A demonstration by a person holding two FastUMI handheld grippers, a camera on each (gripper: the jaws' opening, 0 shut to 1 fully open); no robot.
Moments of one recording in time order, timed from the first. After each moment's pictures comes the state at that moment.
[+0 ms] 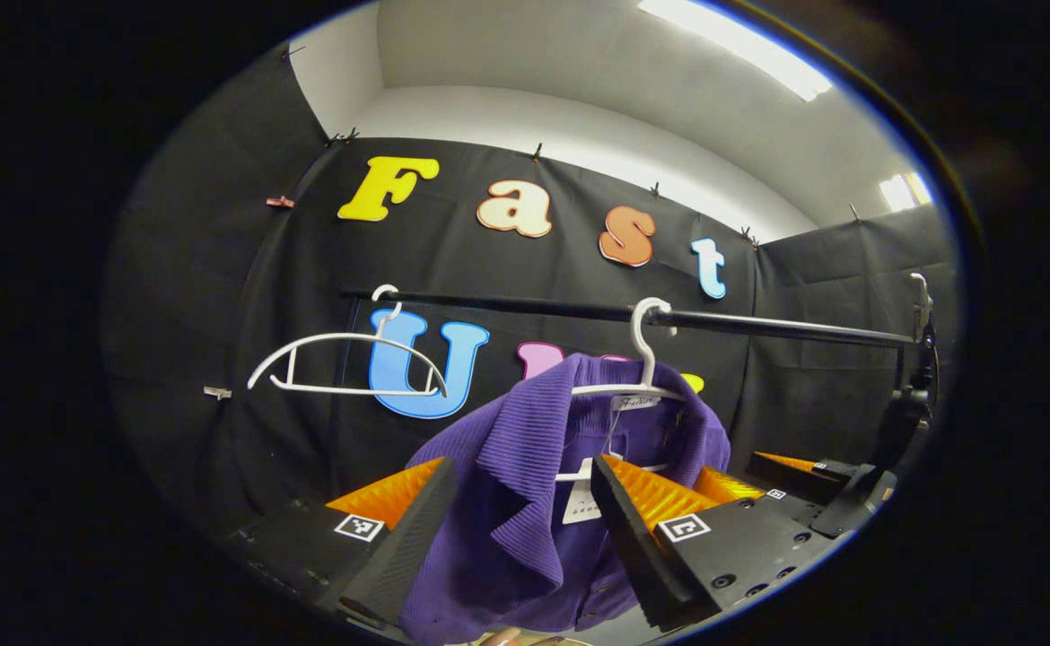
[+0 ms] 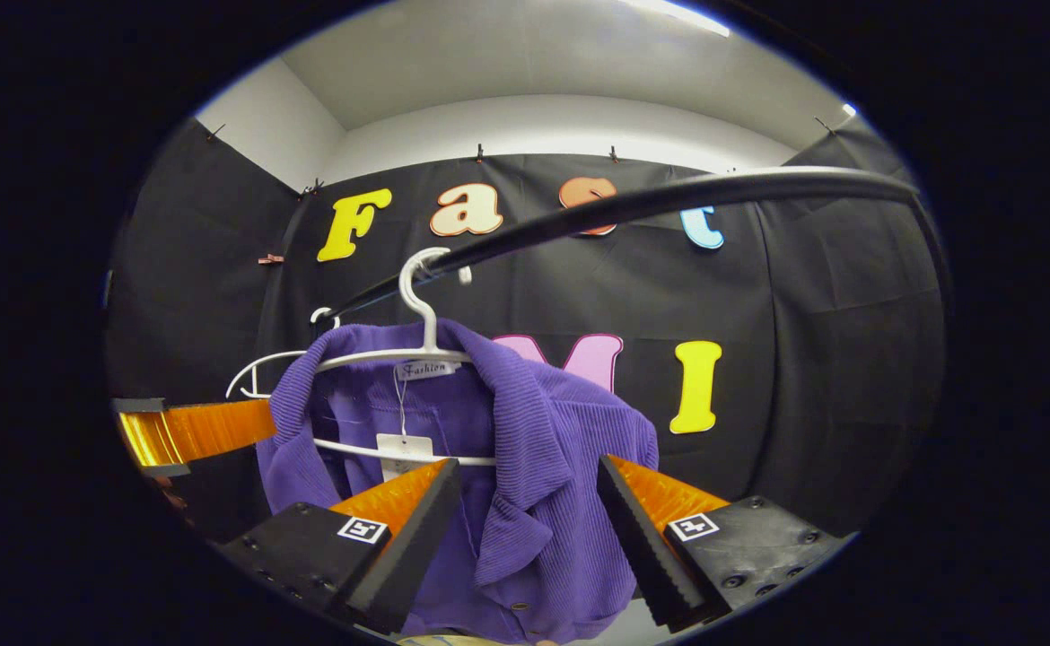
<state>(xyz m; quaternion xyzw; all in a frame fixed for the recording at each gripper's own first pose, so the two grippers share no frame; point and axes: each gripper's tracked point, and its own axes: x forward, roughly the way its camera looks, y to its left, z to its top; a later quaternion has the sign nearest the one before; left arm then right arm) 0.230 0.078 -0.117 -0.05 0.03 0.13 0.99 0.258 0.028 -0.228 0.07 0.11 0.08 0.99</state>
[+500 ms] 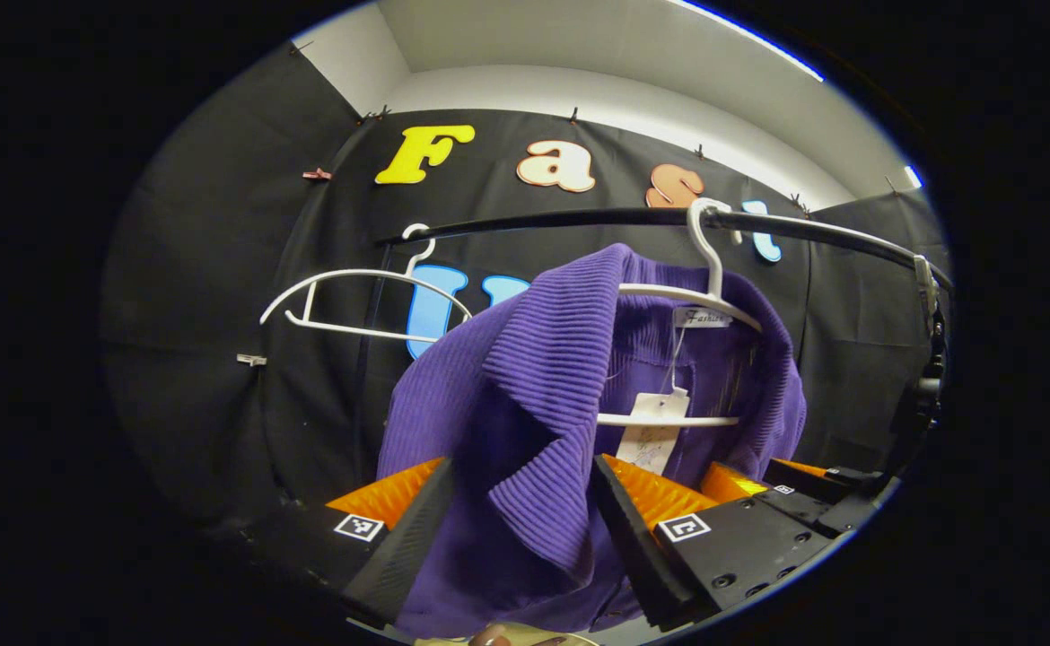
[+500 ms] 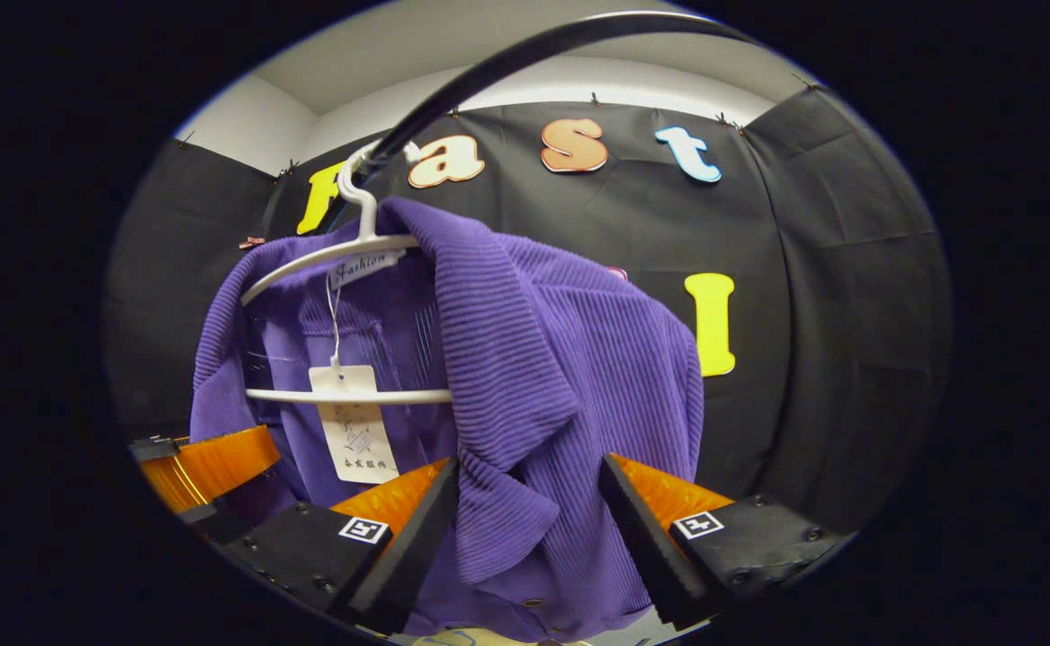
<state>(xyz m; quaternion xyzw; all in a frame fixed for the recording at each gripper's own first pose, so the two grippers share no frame) 0.264 0.096 -0.190 -0.05 0.07 0.22 0.97 0.288 0.038 -0.318 0.10 0.18 0.08 0.97</state>
